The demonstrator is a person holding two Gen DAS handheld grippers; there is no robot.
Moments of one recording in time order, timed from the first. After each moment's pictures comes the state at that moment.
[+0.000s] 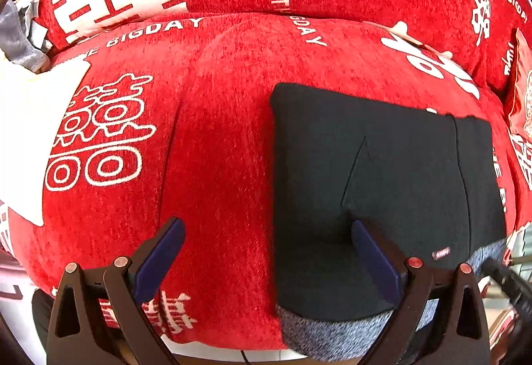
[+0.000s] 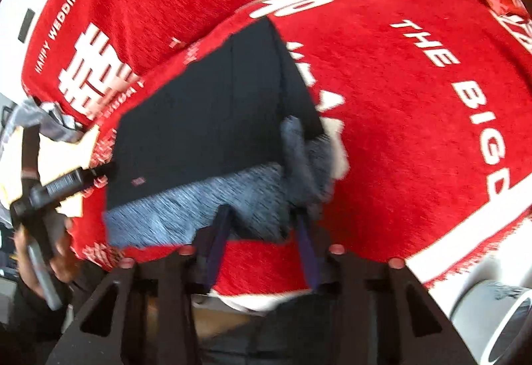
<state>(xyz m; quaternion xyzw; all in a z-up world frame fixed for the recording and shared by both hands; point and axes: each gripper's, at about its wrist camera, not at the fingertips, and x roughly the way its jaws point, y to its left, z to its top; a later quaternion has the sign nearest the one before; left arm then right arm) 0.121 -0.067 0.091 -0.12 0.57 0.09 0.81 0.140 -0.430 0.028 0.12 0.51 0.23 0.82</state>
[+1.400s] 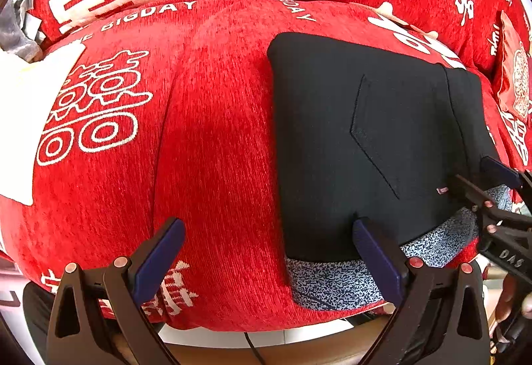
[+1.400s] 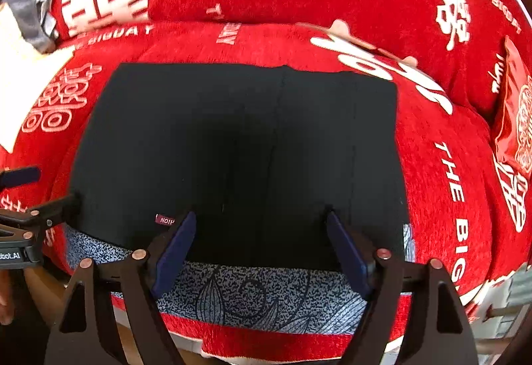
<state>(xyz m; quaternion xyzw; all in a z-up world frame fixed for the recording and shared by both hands) 0.084 -0.070 0.076 -0.11 0.57 0.05 0.81 0.143 -0.301 0.044 -0.15 0.46 0.18 0.86</state>
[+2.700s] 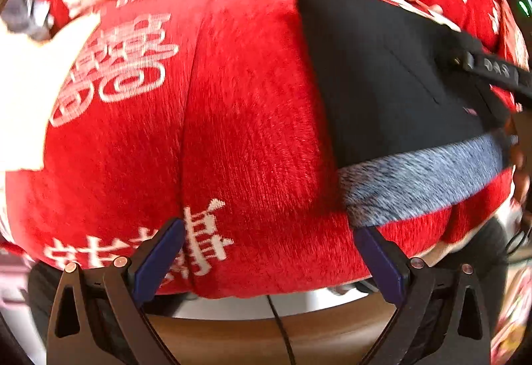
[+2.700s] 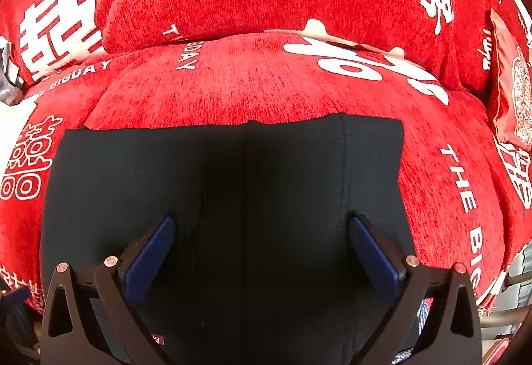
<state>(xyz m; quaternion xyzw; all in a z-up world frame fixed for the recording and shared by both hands) 0.033 -0.055 0.065 -0.08 0.60 0.05 0.80 0.208 -0.286 0.040 -0.10 0.47 0.13 0.87</state>
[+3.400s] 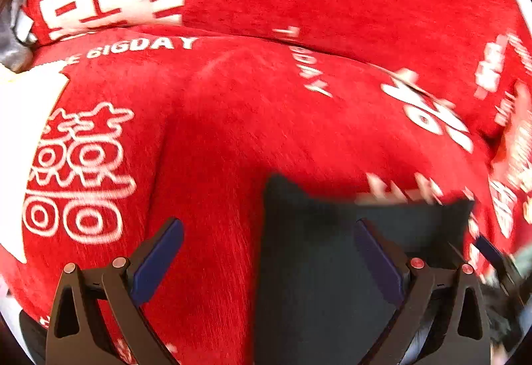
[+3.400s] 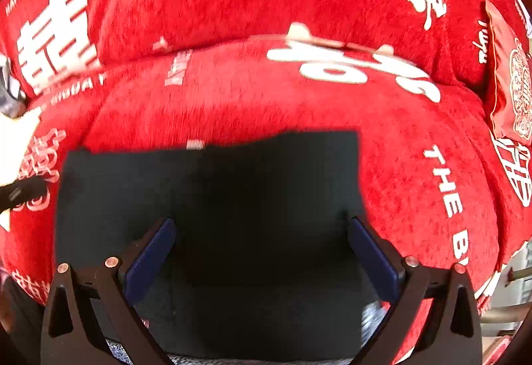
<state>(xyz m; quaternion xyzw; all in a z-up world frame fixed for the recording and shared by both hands) 0.203 -0.030 0.101 -0.18 0.56 0.10 0.80 0.223 -0.319 0.068 -0.07 0.46 0.13 0.87</state>
